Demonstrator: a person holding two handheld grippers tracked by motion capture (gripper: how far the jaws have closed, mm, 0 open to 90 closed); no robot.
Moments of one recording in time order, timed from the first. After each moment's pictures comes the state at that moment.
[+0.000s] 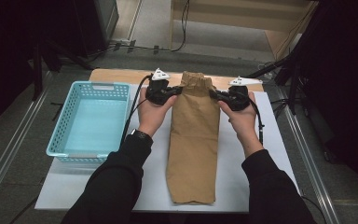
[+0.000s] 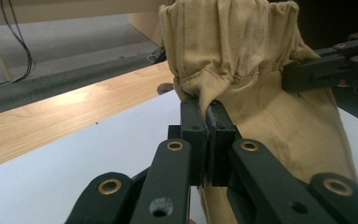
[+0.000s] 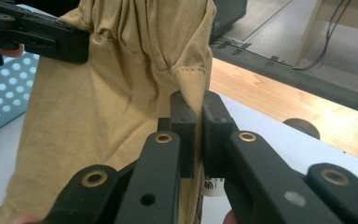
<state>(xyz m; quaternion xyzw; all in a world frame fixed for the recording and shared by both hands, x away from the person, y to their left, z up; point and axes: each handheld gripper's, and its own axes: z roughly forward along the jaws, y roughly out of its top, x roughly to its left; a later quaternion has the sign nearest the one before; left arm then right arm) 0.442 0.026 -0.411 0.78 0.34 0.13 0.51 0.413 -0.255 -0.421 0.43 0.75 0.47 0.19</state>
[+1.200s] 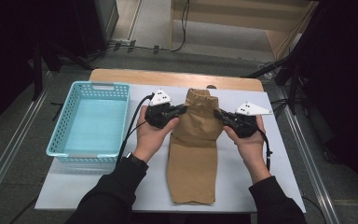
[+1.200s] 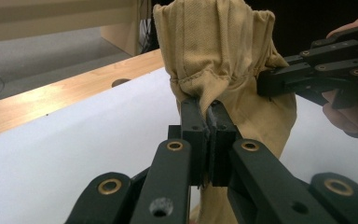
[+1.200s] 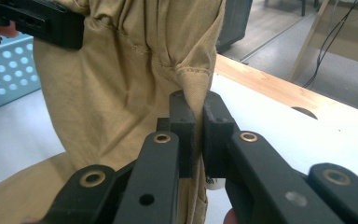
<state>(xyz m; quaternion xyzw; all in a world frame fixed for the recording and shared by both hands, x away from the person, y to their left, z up) 0.367 0.030 -0.416 0.78 0.29 0.12 0.54 0.330 -0.258 -0.439 0.39 0.74 0.49 0.24</state>
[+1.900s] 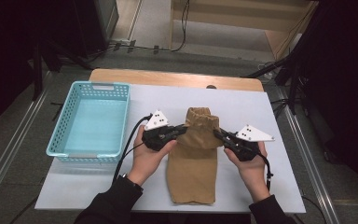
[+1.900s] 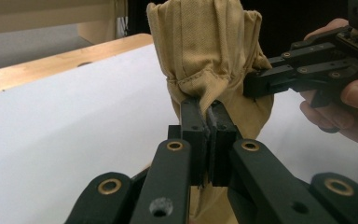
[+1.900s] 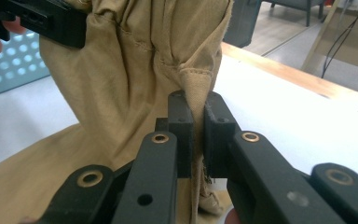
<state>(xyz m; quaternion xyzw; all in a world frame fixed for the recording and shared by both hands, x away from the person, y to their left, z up) 0.312 0.042 -0.440 0.78 0.26 0.09 0.55 0.271 -0.252 -0.464 0.36 0.75 0.50 0.25</state>
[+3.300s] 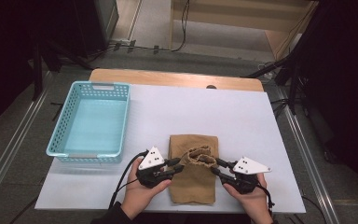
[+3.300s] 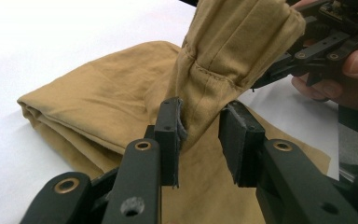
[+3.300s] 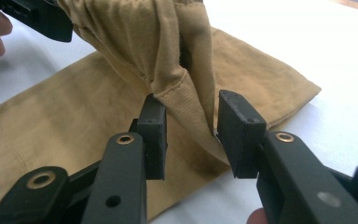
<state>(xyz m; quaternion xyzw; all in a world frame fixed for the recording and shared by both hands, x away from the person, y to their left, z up) 0.242 0.060 -0.491 0.81 0.26 0.05 0.53 0.203 -0.248 -0.509 0.36 0.78 0.47 0.19</state>
